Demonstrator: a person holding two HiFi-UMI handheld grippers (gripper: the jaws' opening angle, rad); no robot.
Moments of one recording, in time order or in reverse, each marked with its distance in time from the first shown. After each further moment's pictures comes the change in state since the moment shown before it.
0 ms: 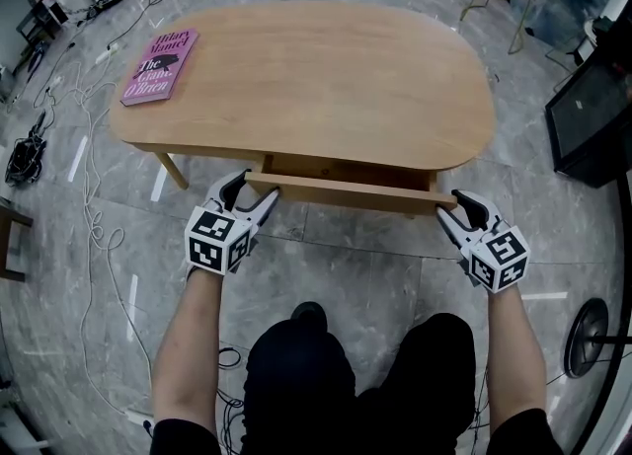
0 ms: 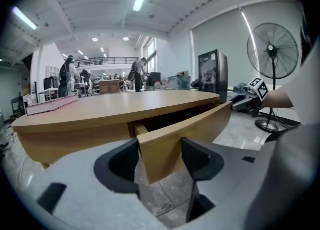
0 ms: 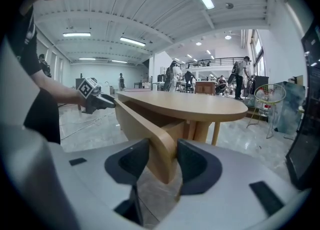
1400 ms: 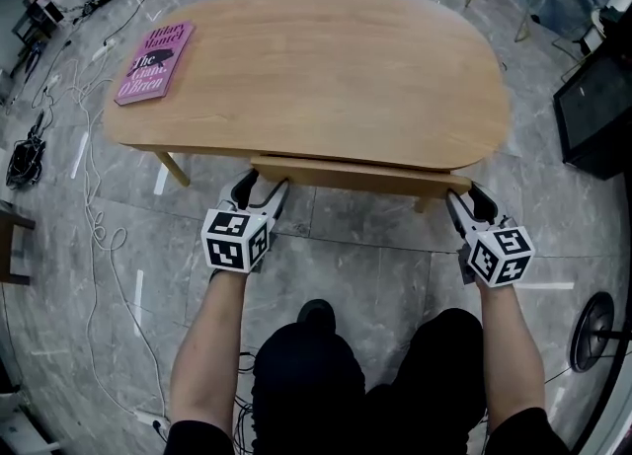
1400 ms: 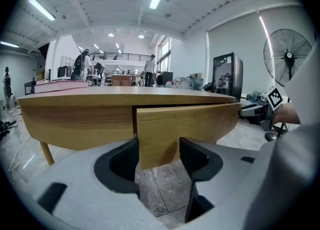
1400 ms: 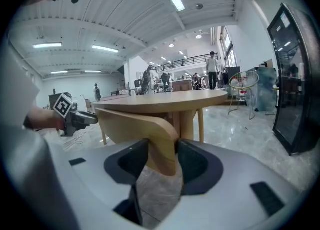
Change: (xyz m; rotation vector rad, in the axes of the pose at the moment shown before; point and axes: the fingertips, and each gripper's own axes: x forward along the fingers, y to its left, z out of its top) left arm 0.028 0.012 -0.019 -0.149 0.002 0.089; right arm 0.020 -0.026 -0.010 0.237 -0.036 -0.201
